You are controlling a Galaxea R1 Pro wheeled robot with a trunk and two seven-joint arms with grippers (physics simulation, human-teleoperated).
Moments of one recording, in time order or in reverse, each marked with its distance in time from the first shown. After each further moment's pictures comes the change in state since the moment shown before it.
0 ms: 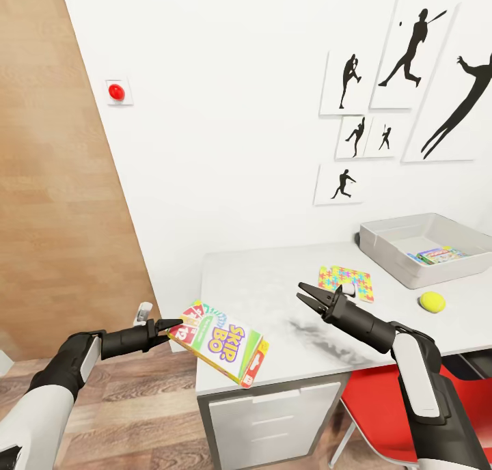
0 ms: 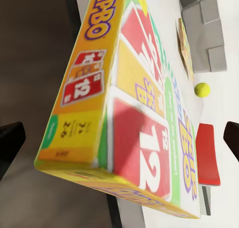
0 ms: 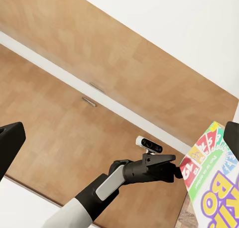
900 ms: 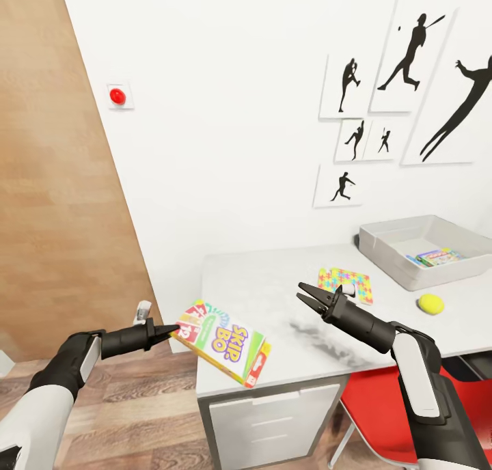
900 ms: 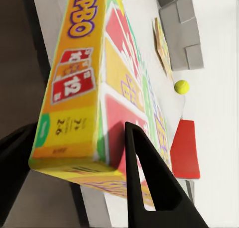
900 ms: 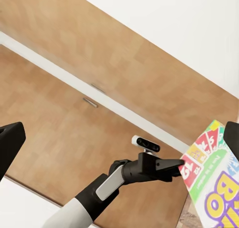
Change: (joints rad) left arm 0.000 0.001 -0.004 0.000 -0.003 0.002 -0.080; right arm 0.000 0.000 0.000 0.000 0.000 0.000 0.000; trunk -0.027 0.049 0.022
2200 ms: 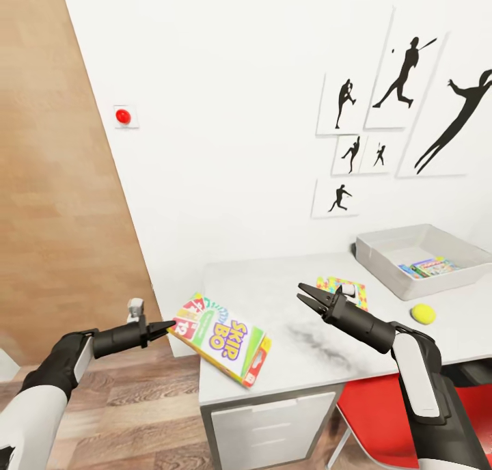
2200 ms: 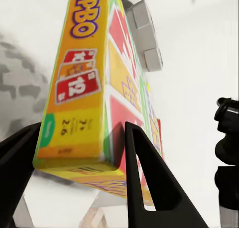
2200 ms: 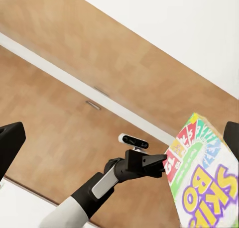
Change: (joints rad) left arm 0.000 0.026 -0.001 0.000 -0.006 -0.001 -0.144; right arm 0.000 -0.001 -0.002 0.001 0.011 0.000 -0.003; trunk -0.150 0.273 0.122
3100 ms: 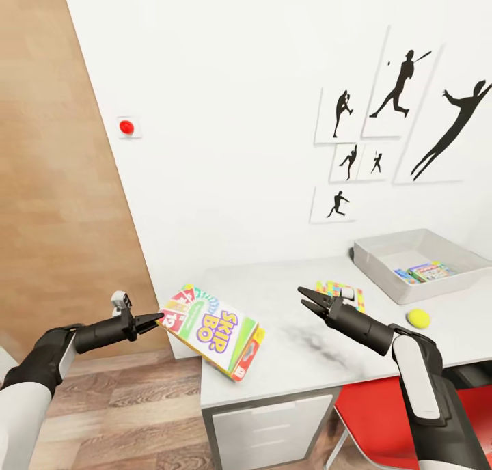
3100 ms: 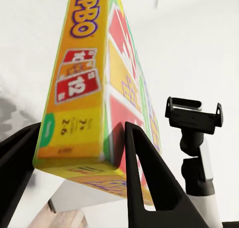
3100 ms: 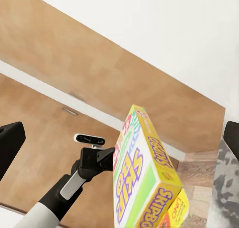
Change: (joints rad) left arm -0.012 0.066 -0.021 -0.014 0.000 0.043 -0.172; right arm 0.006 0.004 -0.016 0.012 0.005 -0.001 -0.127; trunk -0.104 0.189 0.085
